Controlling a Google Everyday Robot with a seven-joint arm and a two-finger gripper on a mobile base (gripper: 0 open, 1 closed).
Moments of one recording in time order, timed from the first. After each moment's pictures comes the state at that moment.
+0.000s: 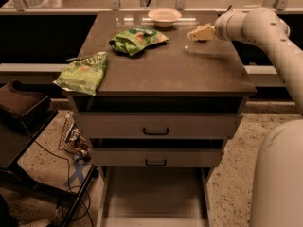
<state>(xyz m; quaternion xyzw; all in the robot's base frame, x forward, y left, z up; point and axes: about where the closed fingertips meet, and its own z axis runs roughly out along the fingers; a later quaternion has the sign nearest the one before) 0.884 -0.236 0.890 -0.26 0.77 0.03 0.59</state>
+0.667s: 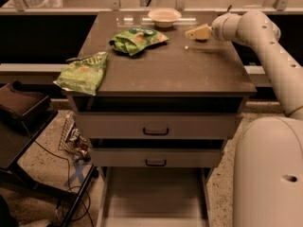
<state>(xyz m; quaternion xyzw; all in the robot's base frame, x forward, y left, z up) 0.917 -0.238 0.872 -0.23 0.77 0.05 0.59</state>
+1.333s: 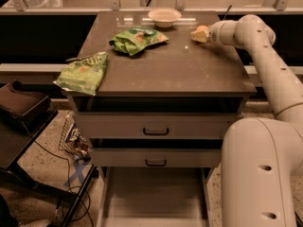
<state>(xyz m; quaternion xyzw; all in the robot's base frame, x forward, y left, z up) 0.929 -0.240 0.838 -0.21 0.79 0.08 0.56</state>
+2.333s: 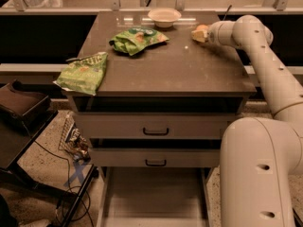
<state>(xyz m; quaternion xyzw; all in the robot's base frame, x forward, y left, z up) 0.932 -0.232 0.832 -0.22 0.80 0.09 0.56</state>
